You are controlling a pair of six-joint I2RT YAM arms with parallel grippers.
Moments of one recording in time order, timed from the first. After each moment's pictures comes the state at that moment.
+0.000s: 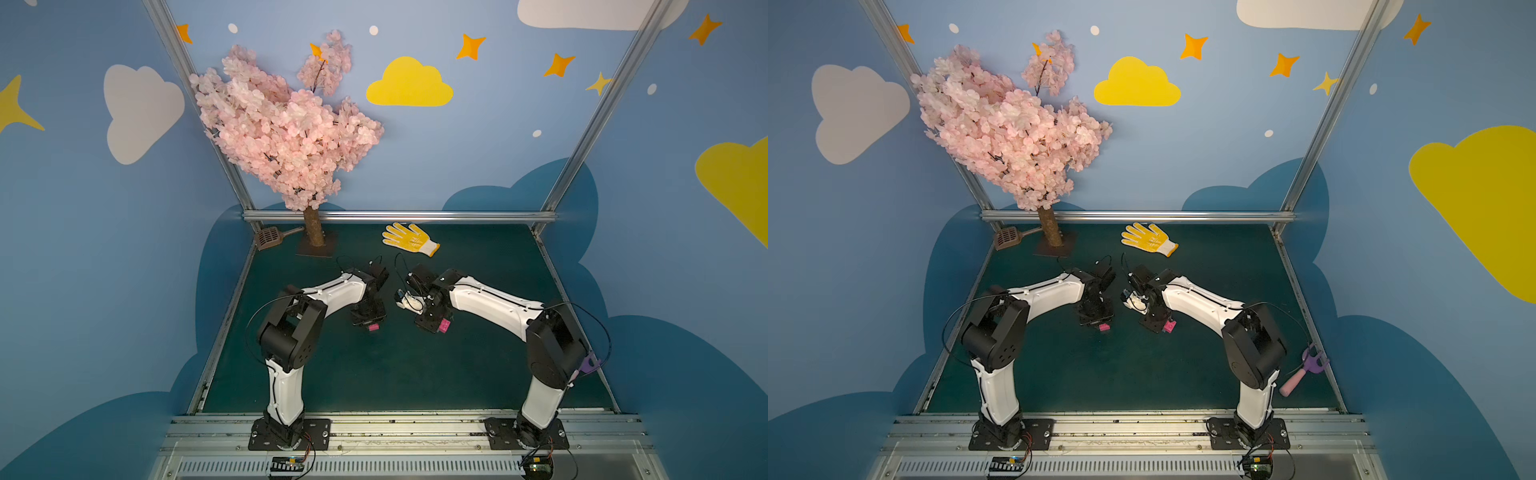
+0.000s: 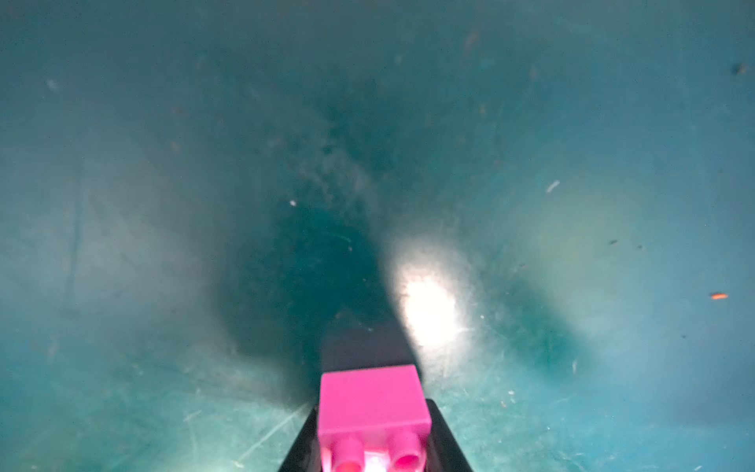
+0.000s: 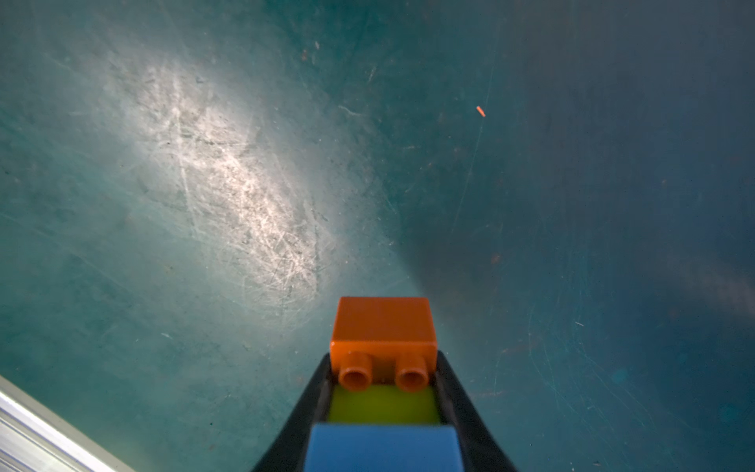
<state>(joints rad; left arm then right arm) -0.54 1.93 1.29 -0.84 0.12 -0.80 0.81 1.82 1.39 -0.98 0.04 -0.30</state>
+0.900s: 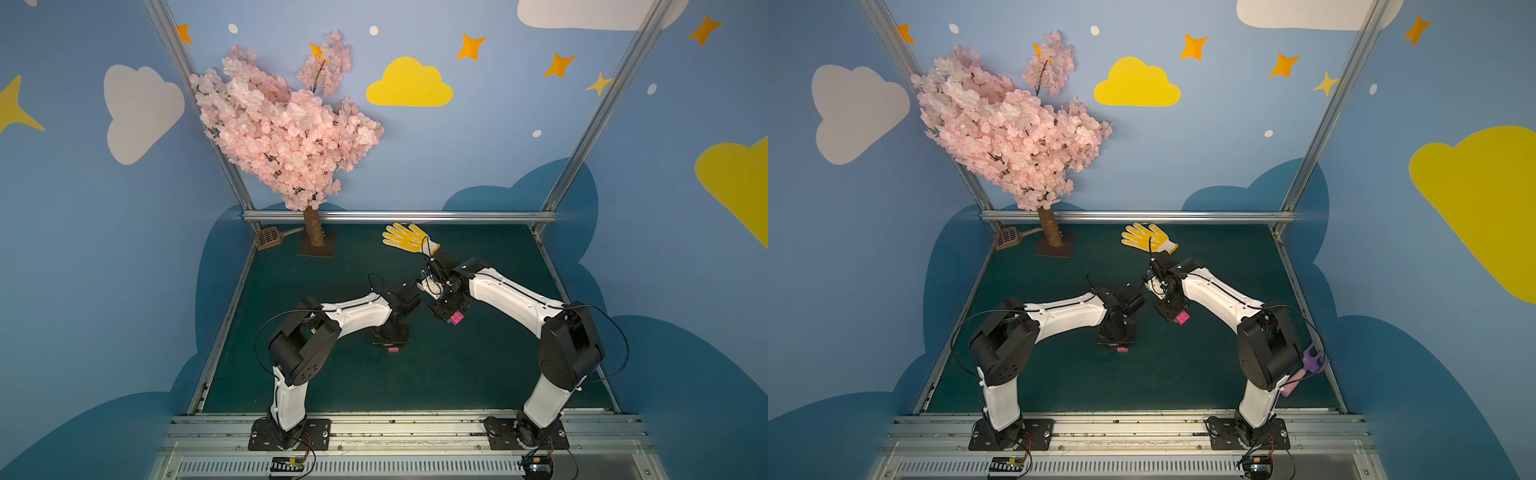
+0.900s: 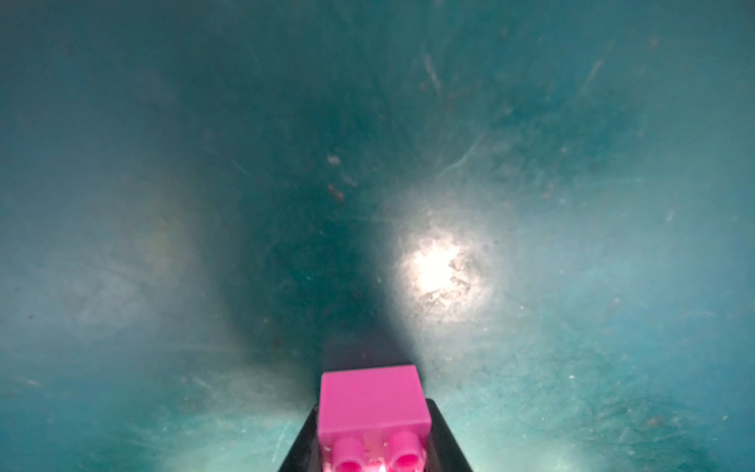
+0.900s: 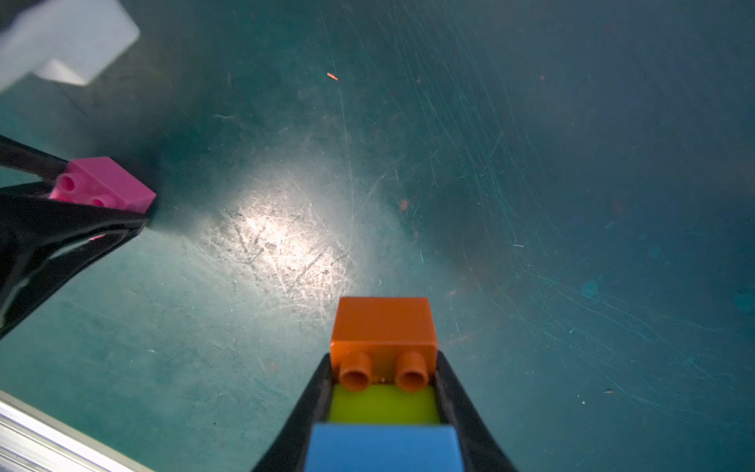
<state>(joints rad) -0.80 1.91 1.26 -0.84 0.10 -0.82 0.65 1.76 1.38 -1.00 0.00 -0.16</state>
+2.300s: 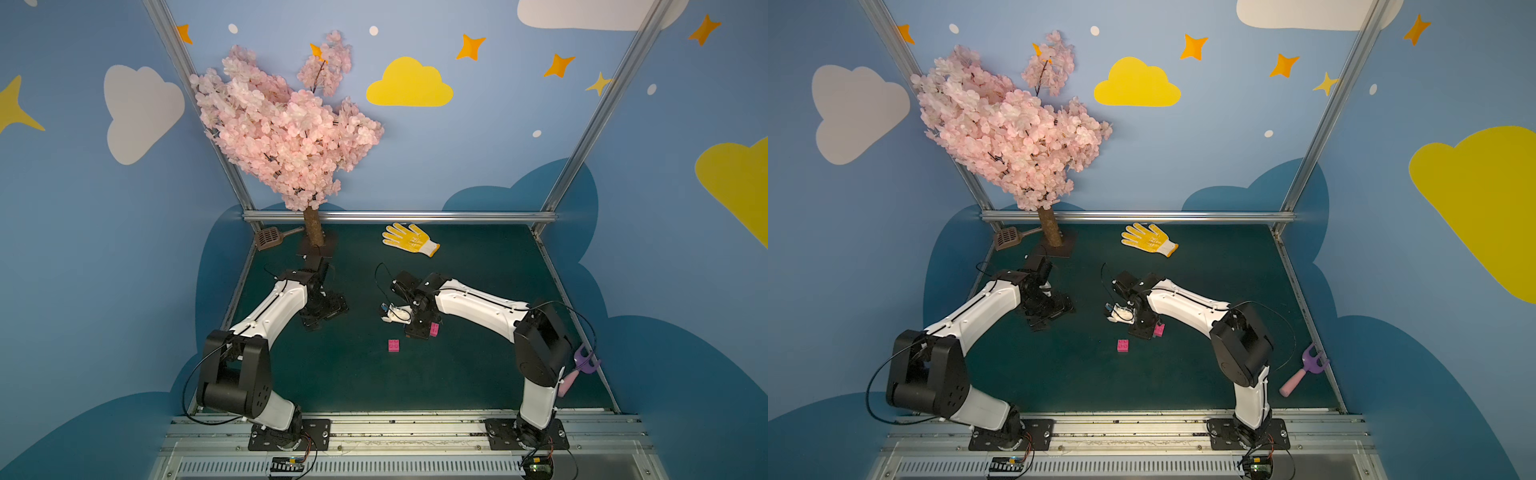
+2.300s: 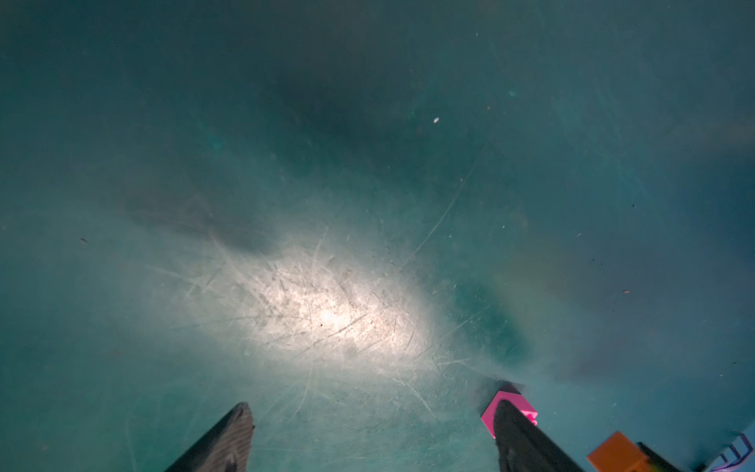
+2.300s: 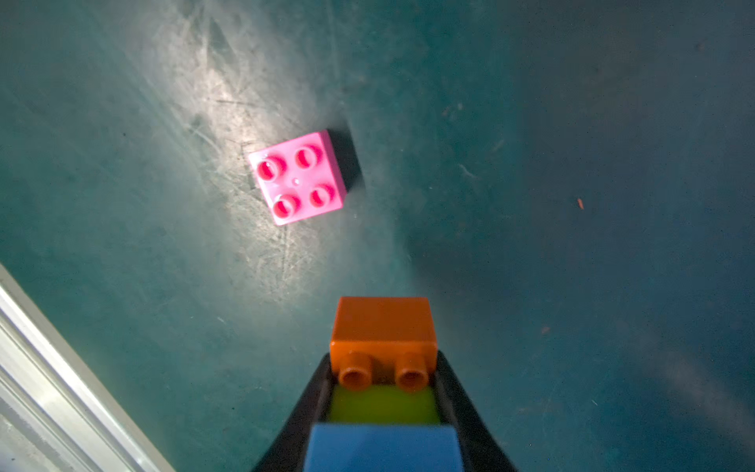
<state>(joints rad) -0.16 1.52 1.08 -0.93 0.20 -0.60 0.91 1.89 1.48 -1.04 -0.02 -0.51</state>
